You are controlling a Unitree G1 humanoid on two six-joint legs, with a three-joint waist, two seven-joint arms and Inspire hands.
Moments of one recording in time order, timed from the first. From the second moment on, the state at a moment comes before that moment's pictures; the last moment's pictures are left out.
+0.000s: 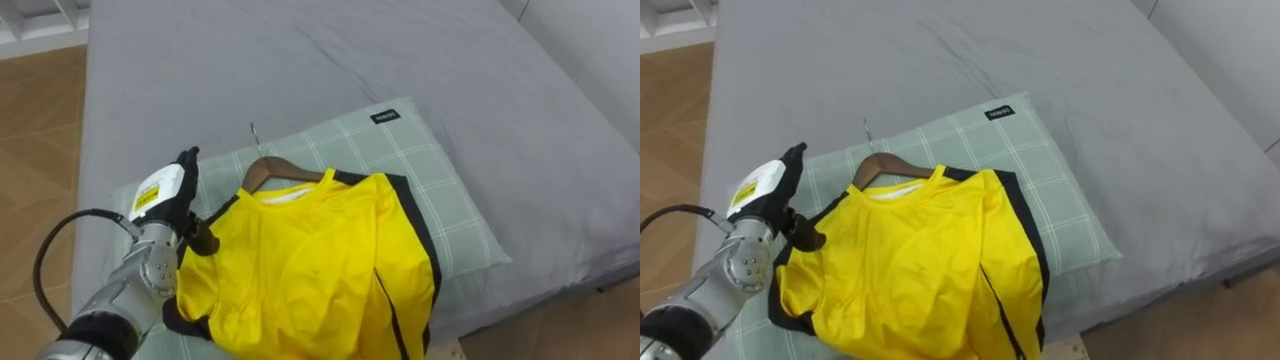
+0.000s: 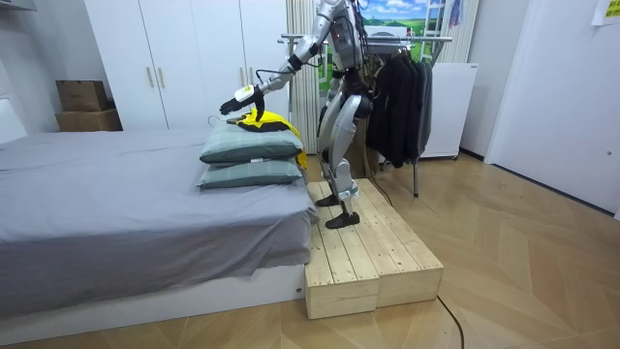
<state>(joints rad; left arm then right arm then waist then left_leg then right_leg) -0.76 0.35 -0.28 1.18 0.46 -0.09 0.32 -0.16 -0.28 0.29 1.19 0.26 -0.03 0.01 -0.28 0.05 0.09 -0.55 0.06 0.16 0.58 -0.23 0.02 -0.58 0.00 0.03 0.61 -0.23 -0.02</state>
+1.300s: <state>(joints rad) -0.76 0.33 -0.29 1.25 0.27 -0.02 0.18 -0.13 -0.28 0.30 1.10 0.31 -0.02 -0.04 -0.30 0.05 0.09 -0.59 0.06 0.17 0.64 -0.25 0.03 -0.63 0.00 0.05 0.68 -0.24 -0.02</state>
